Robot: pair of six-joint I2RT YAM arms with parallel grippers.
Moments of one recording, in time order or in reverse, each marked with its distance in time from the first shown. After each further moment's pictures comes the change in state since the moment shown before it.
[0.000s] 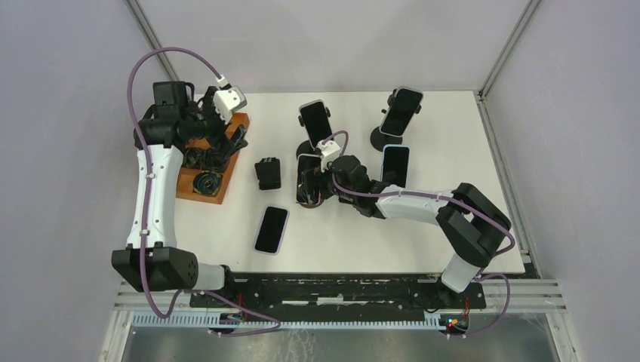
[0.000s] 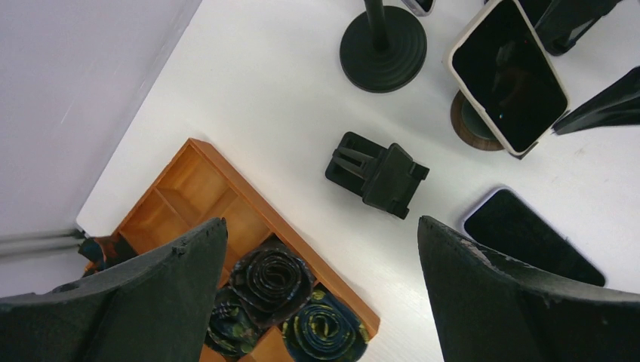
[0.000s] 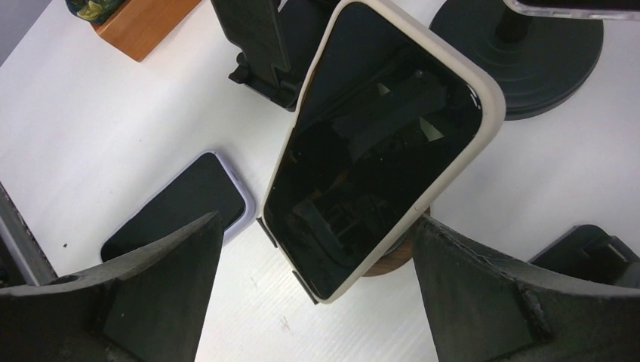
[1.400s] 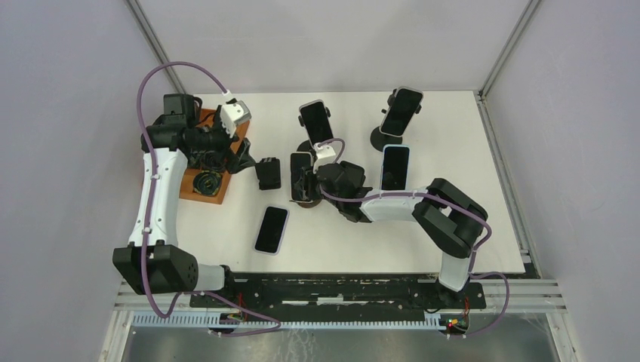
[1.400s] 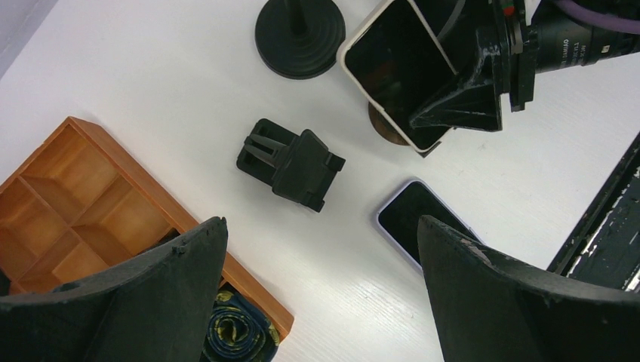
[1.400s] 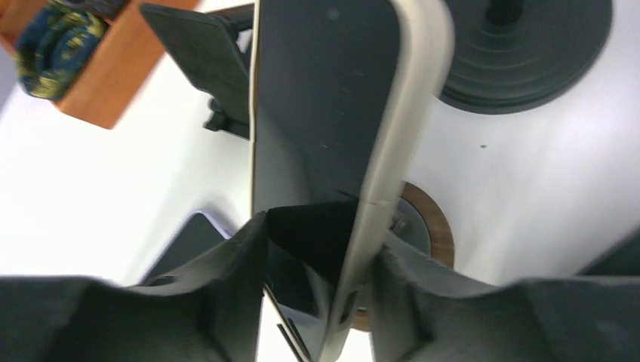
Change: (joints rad) left arm 0.000 -0.028 -0.119 -0.074 0.095 -0.041; right arm 0.074 0.148 0.053 0.090 0.242 0.164
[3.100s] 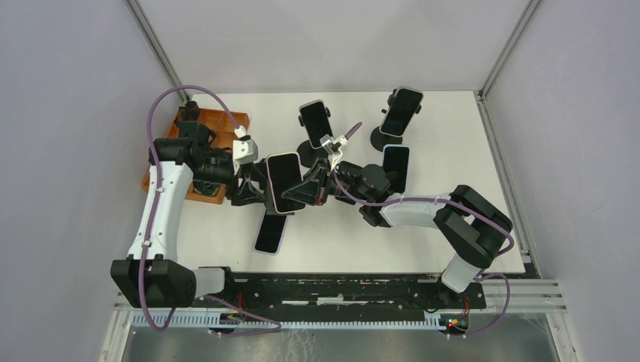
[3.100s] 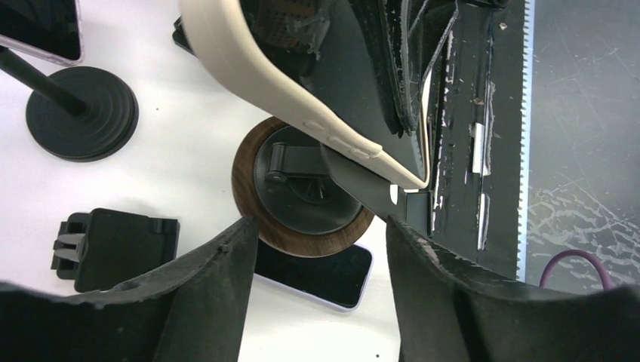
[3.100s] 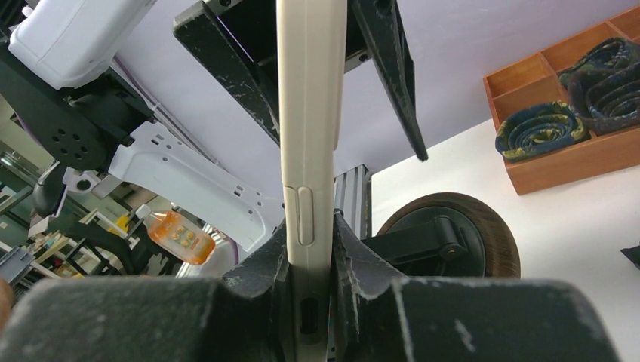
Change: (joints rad) left arm -0.056 -0.089 -0.134 -0.406 0.324 0.433; right arm -0.066 -0.154 -0.185 0.814 -0.873 0.350
